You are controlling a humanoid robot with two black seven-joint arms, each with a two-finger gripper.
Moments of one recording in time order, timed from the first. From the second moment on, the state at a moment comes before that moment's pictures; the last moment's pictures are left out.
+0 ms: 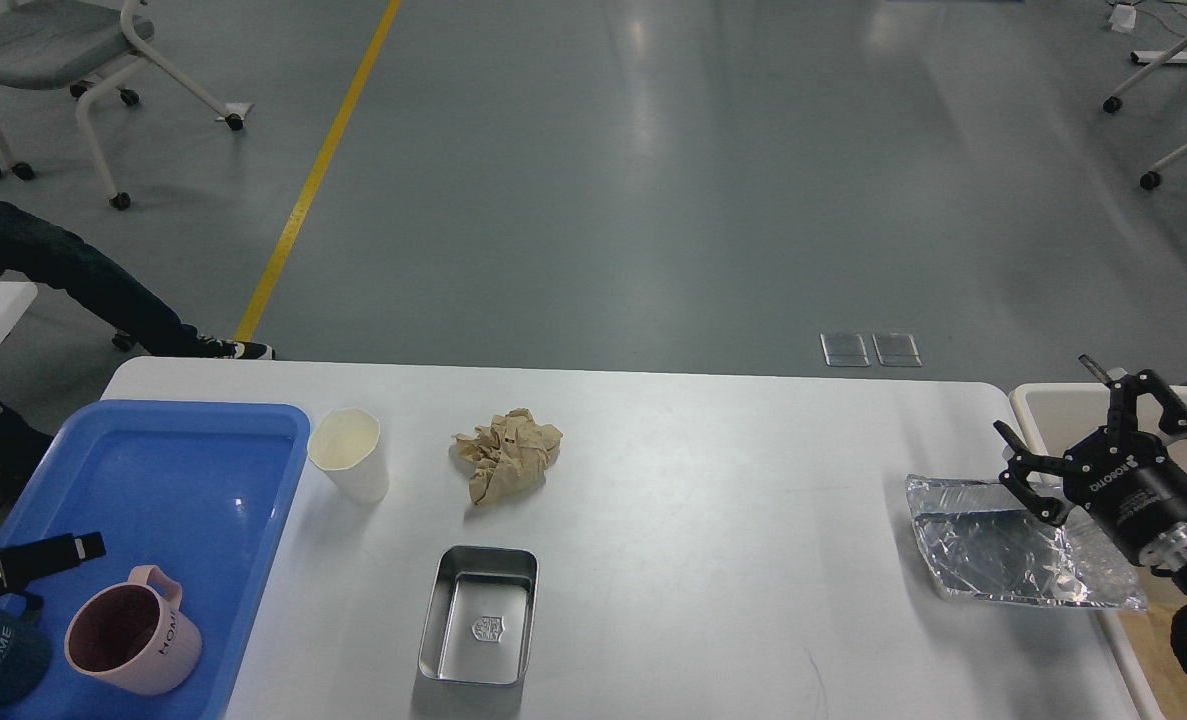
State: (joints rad) left arm -0.28 1.32 -0.46 -1.48 1.12 -0.14 -0.22; right arm 0.06 -0.46 1.52 1.11 -0.17 0.51 -0.07
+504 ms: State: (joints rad) left arm -0.28 1.39 -0.62 -1.66 1.07 0.10 -0.19; right arm 0.05 -0.47 1.52 1.11 -0.17 0.51 -0.07
